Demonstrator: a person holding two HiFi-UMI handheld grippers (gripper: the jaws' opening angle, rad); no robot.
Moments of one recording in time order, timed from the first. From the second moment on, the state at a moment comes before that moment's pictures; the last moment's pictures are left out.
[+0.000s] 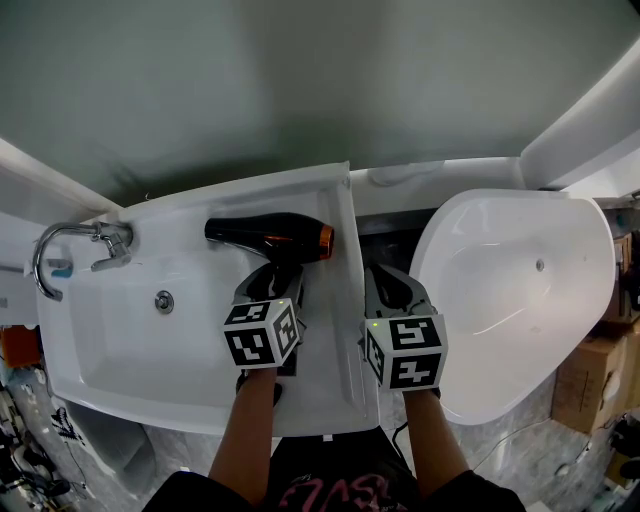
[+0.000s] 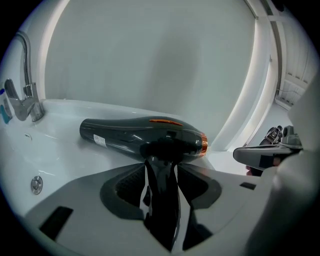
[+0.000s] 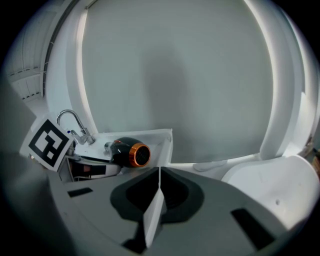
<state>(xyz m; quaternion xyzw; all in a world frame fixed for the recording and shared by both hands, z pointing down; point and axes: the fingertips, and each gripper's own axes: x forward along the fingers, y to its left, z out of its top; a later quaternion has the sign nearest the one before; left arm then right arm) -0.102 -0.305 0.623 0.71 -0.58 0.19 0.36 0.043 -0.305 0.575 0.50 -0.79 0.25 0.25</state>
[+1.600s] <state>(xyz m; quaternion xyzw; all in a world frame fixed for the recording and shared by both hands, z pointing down) -0.171 -0.225 0.335 0.75 -0.65 0.02 0.12 -0.020 -0.234 0.334 0.50 -0.85 0.07 0.12</state>
